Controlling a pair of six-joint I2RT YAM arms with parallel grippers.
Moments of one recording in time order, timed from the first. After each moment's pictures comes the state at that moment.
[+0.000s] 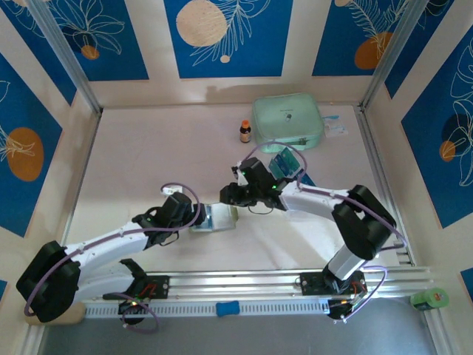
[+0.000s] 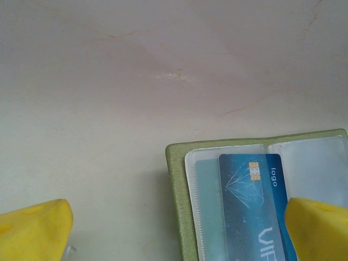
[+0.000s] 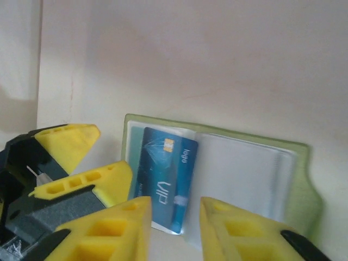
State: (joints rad) left arm -0.72 1.09 0.43 -0.24 -0.29 -0.73; right arm 0.77 1.59 0.90 -0.12 -0.34 0.78
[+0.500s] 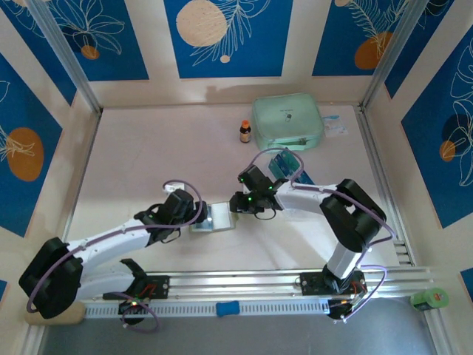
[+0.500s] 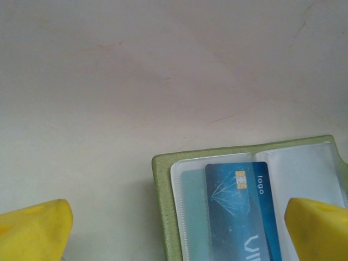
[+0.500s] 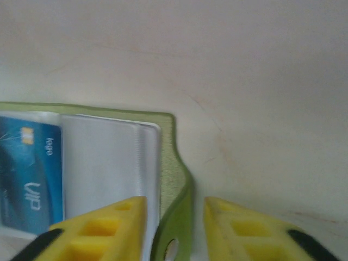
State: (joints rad) left arm -0.72 1.13 0.48 -0.25 -0.28 -0.73; right arm 0.76 1.71 0.90 -0.24 -0.22 0.70
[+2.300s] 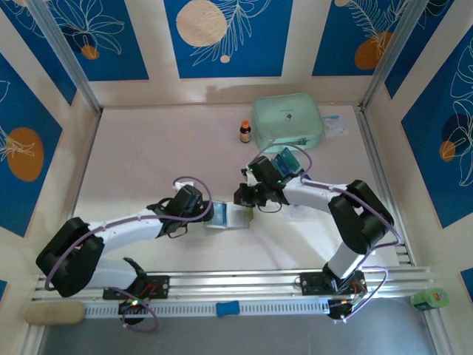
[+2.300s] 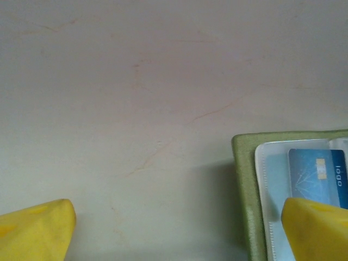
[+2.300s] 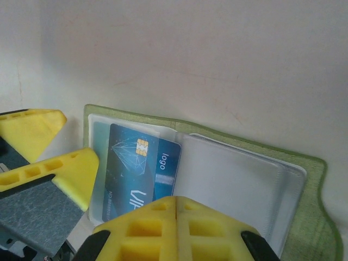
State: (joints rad) left arm -0.72 1.32 0.54 -0.20 -0.23 -0.71; right arm 0.67 1.66 0.90 -0.20 -0.43 0.70
